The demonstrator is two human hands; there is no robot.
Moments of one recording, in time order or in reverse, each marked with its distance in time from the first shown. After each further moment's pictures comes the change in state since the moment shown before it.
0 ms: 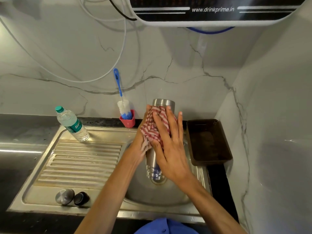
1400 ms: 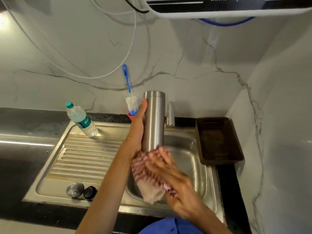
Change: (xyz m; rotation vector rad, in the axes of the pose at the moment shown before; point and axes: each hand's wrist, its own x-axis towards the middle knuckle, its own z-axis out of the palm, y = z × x) left_hand 0.019 0.040 -0.013 0.087 0.059 -0.006; right_hand -0.080 0.014 0.011 0.259 -0.301 -0.211
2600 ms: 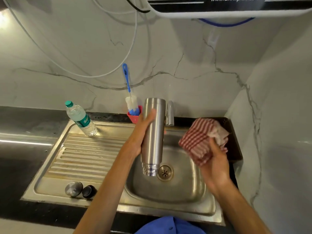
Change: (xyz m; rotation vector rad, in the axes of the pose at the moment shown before) left_hand 0.000 -0.024 -0.012 0.132 -0.133 0.044; right_hand 0.023 0.019 -0.072 1.113 0.812 0.795
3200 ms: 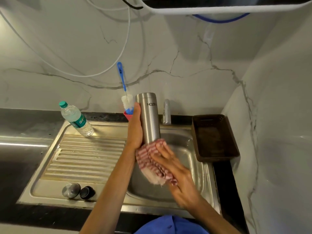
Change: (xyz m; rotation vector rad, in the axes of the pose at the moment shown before) left_hand 0.013 -0.020 -0.004 -0.071 0.239 0.019; right_hand -0.023 0.079 -0.007 -0.989 -0.637 -0.646
